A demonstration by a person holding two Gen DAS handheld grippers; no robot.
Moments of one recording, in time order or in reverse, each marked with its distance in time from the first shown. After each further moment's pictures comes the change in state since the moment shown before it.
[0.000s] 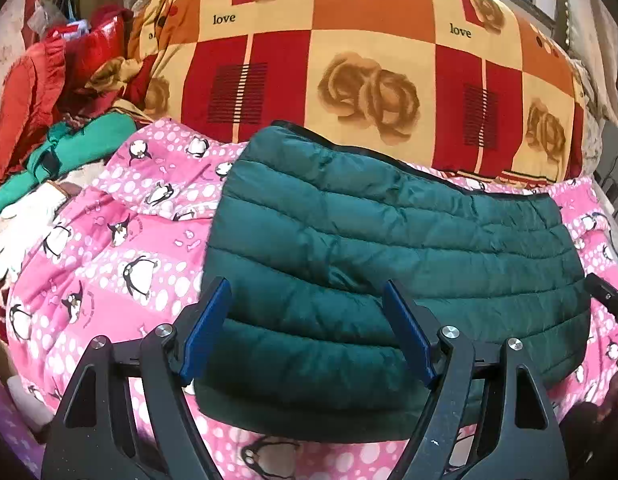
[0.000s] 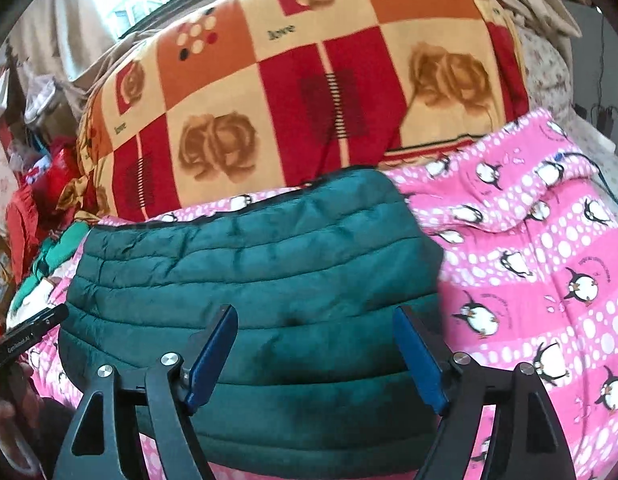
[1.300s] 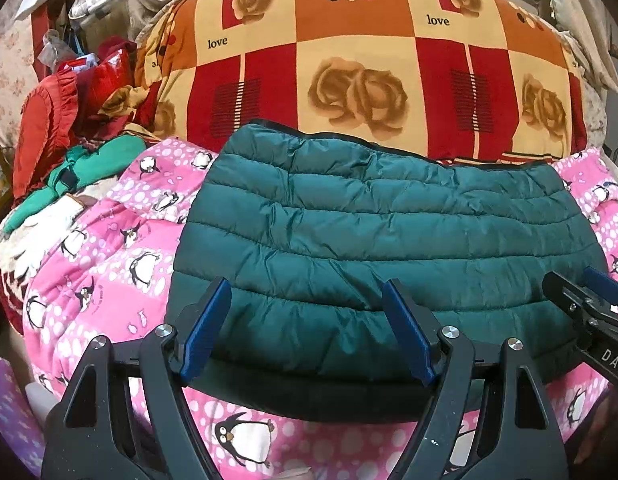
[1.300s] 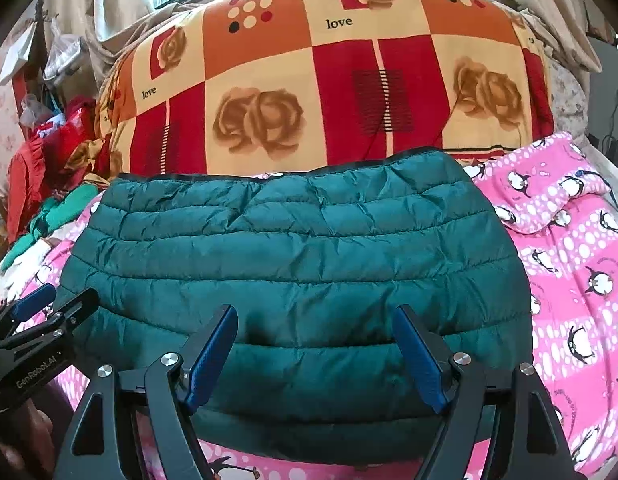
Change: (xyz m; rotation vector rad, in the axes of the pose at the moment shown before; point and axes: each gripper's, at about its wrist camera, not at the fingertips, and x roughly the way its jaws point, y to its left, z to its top) left arm -0.010 -0.042 -0.038 0.069 -0.077 0.096; right arm 0.013 0.072 -0.042 -0.100 -0.018 -0.032
